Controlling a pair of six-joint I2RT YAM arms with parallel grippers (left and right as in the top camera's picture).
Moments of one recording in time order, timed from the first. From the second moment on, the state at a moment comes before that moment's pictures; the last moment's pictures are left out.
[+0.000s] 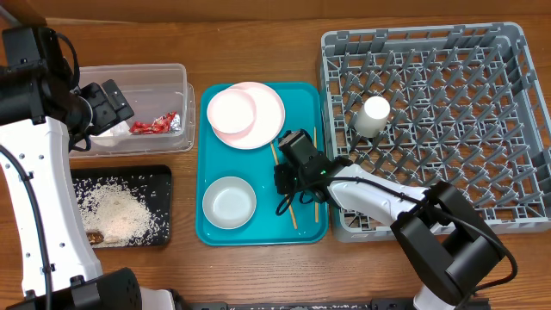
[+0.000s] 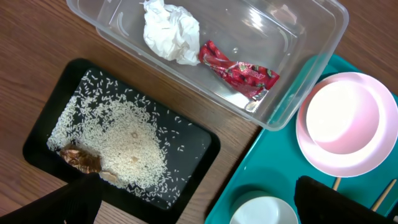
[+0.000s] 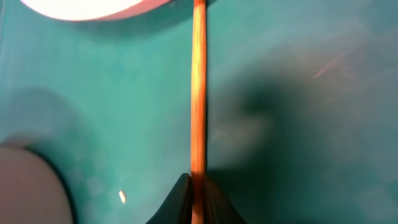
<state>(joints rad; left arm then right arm) 0.27 1.61 1.86 -1.44 -0.03 -0.32 0.70 1.85 0.99 -0.20 -0.07 0.54</state>
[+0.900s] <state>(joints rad) 0.27 1.61 1.86 -1.44 -0.03 -0.32 0.70 1.84 1.07 -0.36 0.22 0.59</state>
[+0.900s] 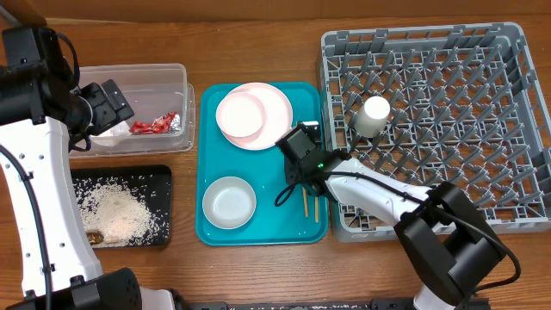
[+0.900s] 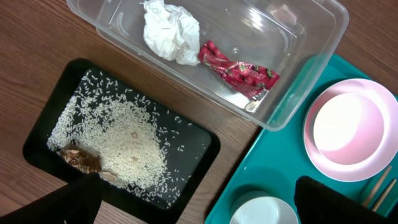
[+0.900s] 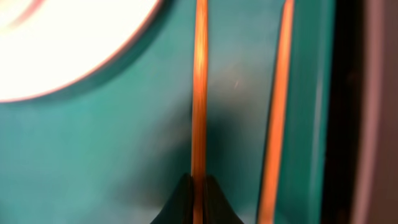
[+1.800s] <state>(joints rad) 0.27 1.61 1.86 -1.44 -0.03 -0.32 0.61 1.58 1.18 -0.45 0.36 0.15</state>
